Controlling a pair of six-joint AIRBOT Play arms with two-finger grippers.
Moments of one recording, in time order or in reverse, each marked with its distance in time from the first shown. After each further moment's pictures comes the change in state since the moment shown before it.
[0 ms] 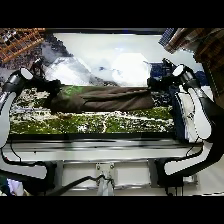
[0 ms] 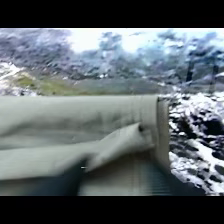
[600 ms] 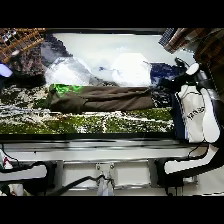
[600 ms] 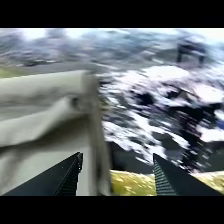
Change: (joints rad) left arm 0.161 0.191 0.009 0.061 -0.063 0.006; right arm -0.154 0.080 -0.015 -0.028 0.121 -0.052
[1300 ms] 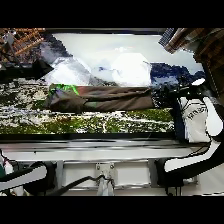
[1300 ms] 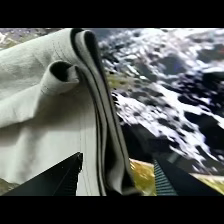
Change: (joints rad) left arm -0.096 0.104 0.000 -0.420 -0.019 0.064; right arm -0.130 -0.082 -0.159 0.378 0.025 -0.227
